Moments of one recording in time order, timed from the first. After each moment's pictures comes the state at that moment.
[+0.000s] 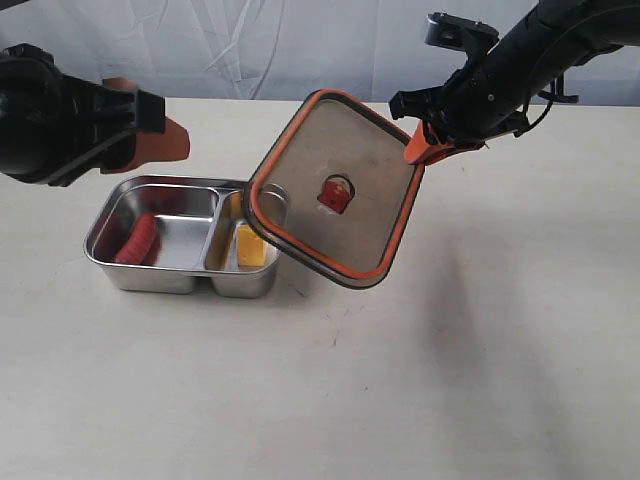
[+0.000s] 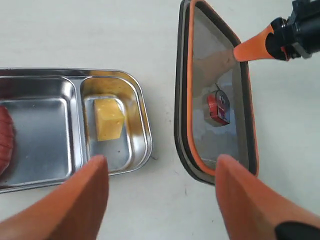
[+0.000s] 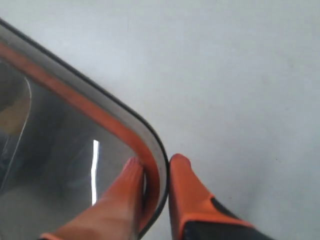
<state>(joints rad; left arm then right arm) -0.48 1.09 -0.88 -0.29 0.57 -0.18 0.34 1.97 -1.50 0.52 0.87 -0.34</state>
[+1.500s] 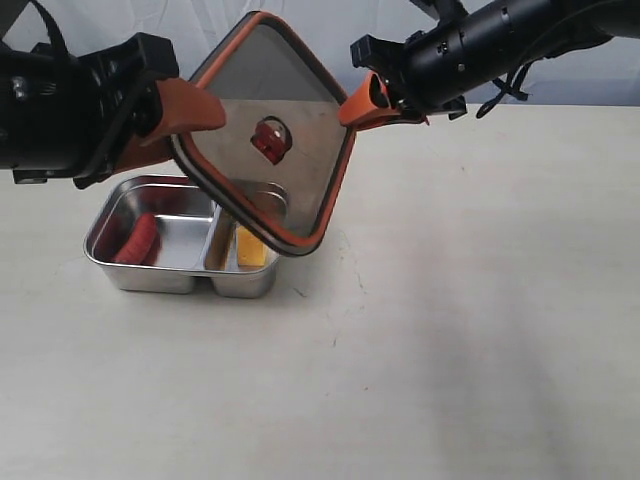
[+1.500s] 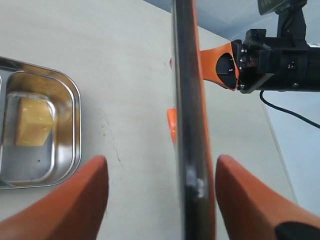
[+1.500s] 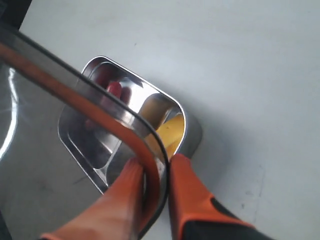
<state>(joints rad) -0.45 1.11 -0.81 -0.81 0.43 0.05 0.38 1.95 -1.50 0.97 0.93 -0.62</state>
